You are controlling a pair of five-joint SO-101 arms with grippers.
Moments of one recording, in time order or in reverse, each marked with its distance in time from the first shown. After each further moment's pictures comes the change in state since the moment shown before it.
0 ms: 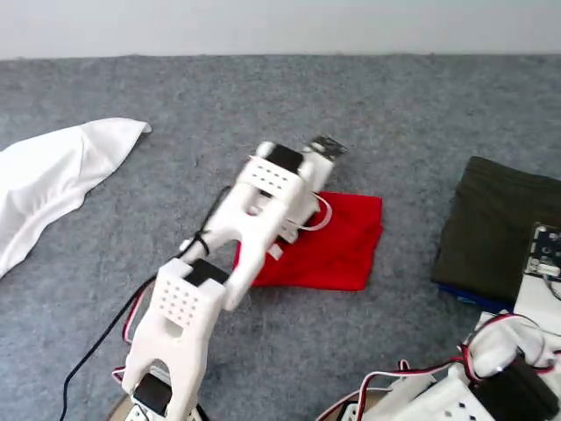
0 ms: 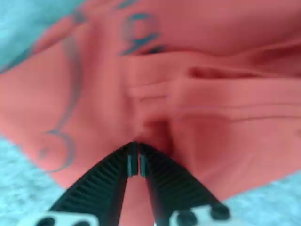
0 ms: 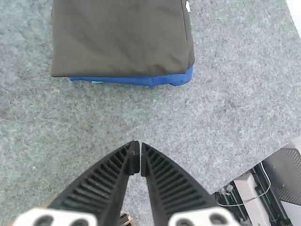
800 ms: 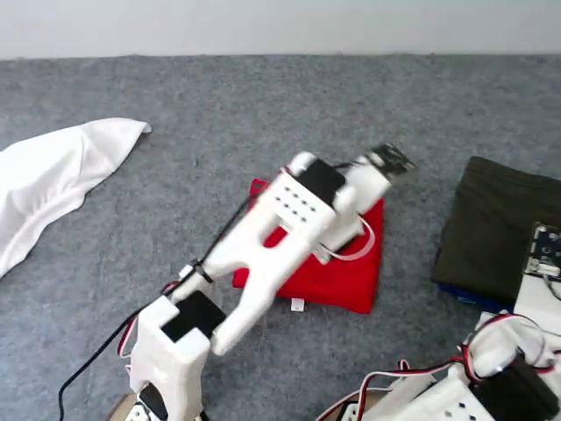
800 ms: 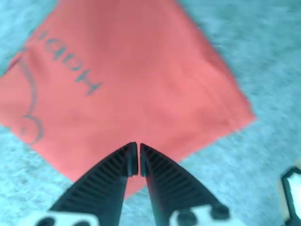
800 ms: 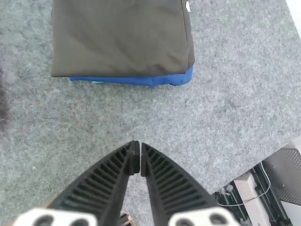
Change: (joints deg) left arm 8.4 -19.5 5.7 4.7 0.0; right arm 0.0 0.0 0.0 0.0 0.0
